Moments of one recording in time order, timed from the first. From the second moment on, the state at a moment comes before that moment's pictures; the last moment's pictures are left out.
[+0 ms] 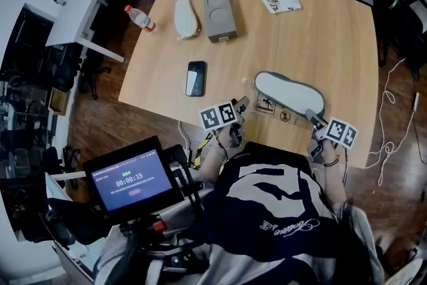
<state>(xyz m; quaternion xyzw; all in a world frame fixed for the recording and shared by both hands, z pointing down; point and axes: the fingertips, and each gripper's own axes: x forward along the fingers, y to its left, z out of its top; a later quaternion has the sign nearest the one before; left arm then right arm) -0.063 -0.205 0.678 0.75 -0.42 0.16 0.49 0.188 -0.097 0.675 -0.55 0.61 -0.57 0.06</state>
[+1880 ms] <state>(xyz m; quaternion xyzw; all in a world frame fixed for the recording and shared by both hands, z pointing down) -0.095 -0.181 0.533 0.85 -0.44 0.10 0.28 0.083 -0.078 0.547 -0.62 0.69 -0.38 -0.01</state>
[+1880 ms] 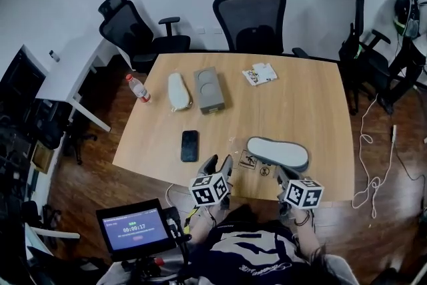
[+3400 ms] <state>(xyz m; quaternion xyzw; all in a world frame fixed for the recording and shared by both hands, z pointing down) -0.065 0.124 0.511 0.89 -0.32 0.13 0.29 0.011 0.152 0.509 -0.62 0.71 -0.33 0.02</state>
